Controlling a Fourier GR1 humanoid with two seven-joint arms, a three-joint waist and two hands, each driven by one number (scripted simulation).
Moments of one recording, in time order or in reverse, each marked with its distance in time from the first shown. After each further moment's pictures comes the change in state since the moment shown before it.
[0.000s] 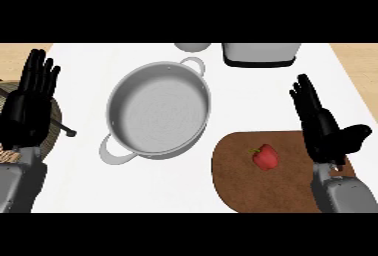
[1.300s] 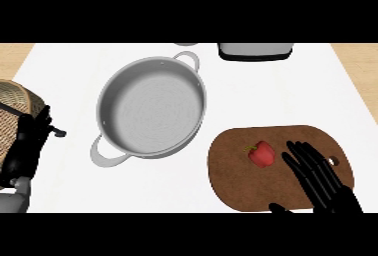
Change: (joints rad) left arm 0.196 0.113 -0.077 0.121 -0.203 0.038 0.372; right arm 0.477 -0.176 0.280 -0.422 0.964 -0.239 -0.221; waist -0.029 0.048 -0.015
